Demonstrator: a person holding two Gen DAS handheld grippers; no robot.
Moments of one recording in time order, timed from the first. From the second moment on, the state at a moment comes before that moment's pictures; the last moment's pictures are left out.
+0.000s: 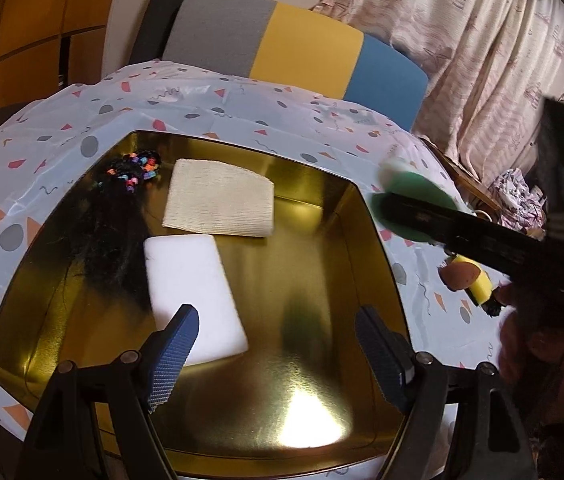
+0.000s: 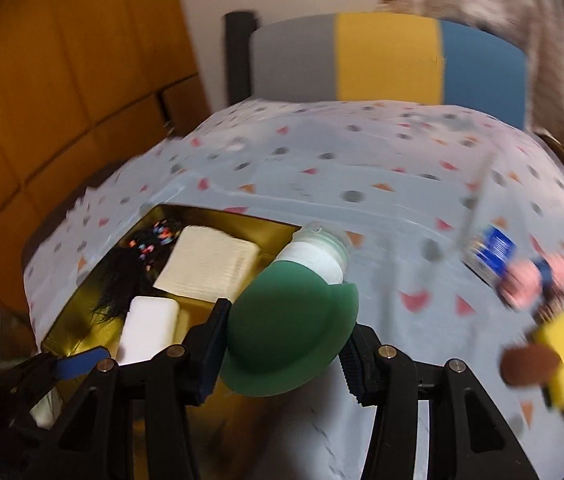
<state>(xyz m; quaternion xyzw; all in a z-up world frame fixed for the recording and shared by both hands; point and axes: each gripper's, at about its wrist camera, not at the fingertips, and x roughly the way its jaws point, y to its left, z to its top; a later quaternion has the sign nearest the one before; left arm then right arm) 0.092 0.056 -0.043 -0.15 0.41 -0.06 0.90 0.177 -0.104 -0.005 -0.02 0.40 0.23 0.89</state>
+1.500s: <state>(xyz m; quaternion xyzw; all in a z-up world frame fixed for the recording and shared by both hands) 0.072 0.006 -0.034 -0.11 0.40 -0.16 0.90 0.117 -0.228 -0.064 0.02 0.40 0.05 0.91</state>
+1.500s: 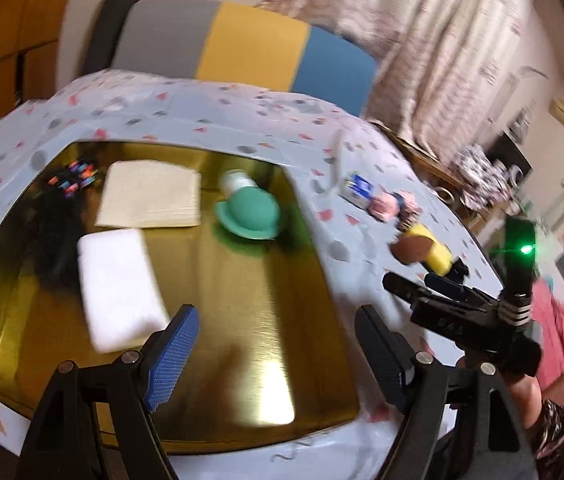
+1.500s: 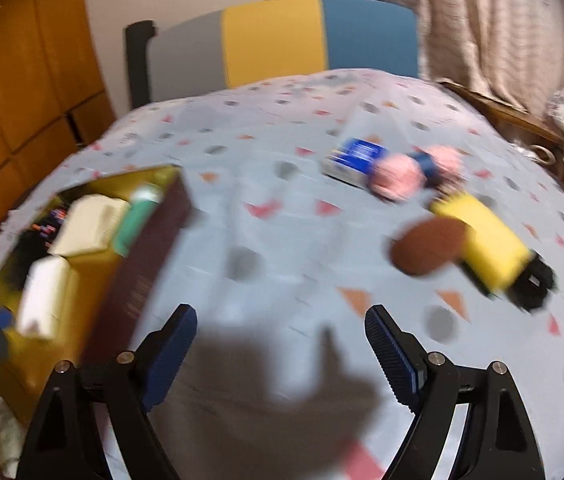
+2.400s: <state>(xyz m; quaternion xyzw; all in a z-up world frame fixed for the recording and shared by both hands) 0.041 -0.102 -0.028 -0.02 0.41 -0.23 0.88 0.156 -0.449 -0.089 0.15 0.38 -0.12 0.91</state>
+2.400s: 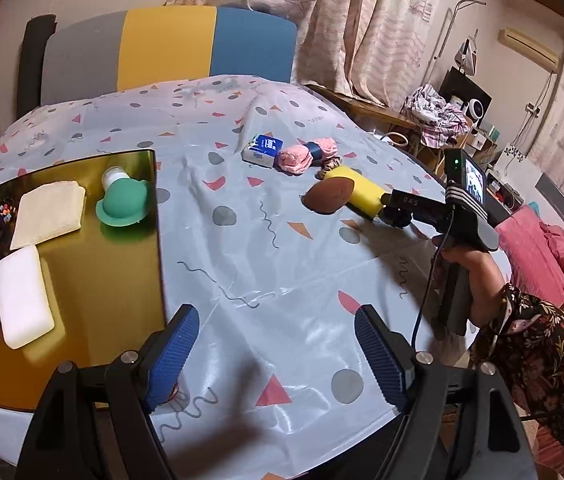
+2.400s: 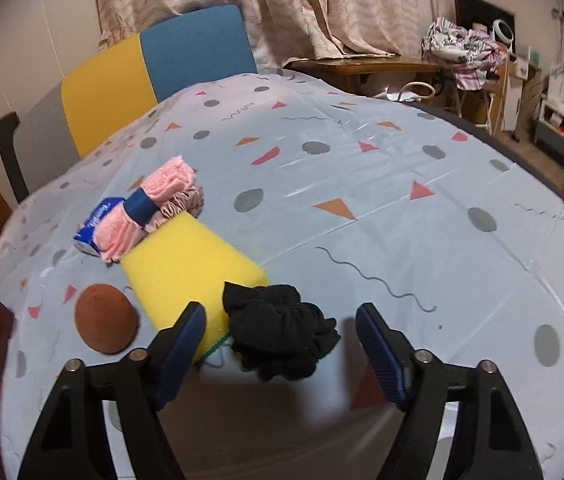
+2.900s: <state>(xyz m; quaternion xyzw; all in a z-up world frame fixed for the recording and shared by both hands) 0.074 -0.159 -0.023 0.02 0.42 -0.24 0.88 0.134 -0.457 -0.104 0.21 0.36 -0.09 0.90</state>
